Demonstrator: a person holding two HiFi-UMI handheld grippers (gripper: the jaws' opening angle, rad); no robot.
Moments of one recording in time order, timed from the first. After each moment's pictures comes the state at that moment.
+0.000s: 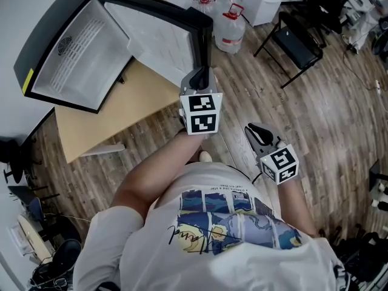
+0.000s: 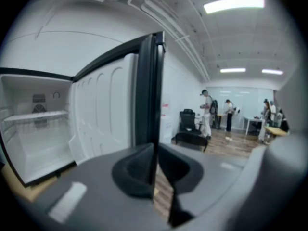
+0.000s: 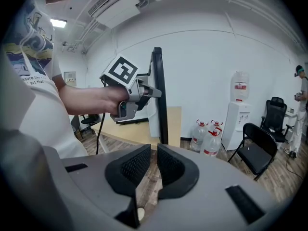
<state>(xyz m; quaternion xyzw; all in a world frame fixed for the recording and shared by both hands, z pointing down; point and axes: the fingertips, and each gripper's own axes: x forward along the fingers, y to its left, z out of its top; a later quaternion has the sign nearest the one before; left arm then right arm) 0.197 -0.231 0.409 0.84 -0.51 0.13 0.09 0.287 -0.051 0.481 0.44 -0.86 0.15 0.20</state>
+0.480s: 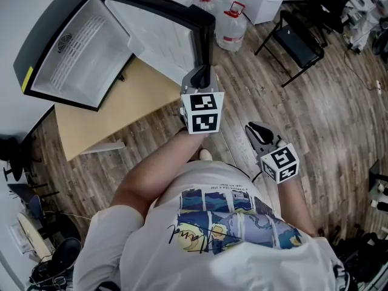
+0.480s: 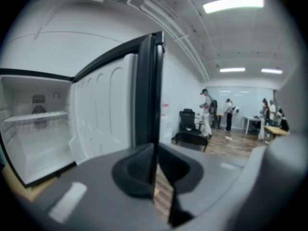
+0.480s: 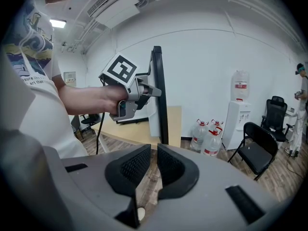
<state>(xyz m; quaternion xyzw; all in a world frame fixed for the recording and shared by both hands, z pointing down) 0.198 -0.229 0.410 0.85 -0.51 0.13 0.09 0.286 -0.051 0.485 0.44 -0.86 0.15 0.20</state>
